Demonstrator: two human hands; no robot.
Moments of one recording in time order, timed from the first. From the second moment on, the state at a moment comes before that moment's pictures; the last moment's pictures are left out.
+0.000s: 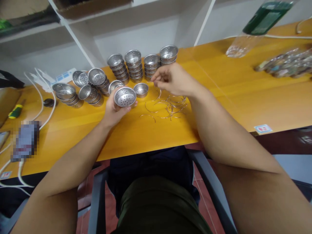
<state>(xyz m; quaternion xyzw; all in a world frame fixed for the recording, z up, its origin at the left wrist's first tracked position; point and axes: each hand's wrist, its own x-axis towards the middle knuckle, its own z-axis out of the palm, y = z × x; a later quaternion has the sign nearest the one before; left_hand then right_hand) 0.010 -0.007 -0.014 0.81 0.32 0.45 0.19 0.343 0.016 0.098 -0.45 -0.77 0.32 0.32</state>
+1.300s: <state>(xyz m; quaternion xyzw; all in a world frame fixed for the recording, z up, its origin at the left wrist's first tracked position) 0.010 0.010 -0.030 0.75 0.24 0.53 0.32 0.264 0.008 0.049 -0.26 -0.76 0.31 0.52</state>
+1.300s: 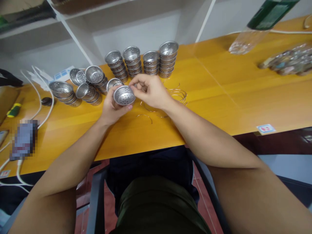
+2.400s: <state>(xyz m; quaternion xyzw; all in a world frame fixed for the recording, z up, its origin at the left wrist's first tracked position) 0.017 0.004 -0.031 0.77 0.27 0.49 0.29 0.266 0.000 0.054 -0.34 -0.79 0.23 0.46</state>
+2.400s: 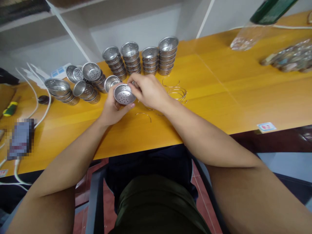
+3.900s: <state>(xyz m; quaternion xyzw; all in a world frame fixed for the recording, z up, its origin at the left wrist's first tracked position) 0.022 -0.016 -0.012 0.73 0.26 0.50 0.39 0.265 -0.005 0.069 -0.20 -0.75 0.47 0.43</state>
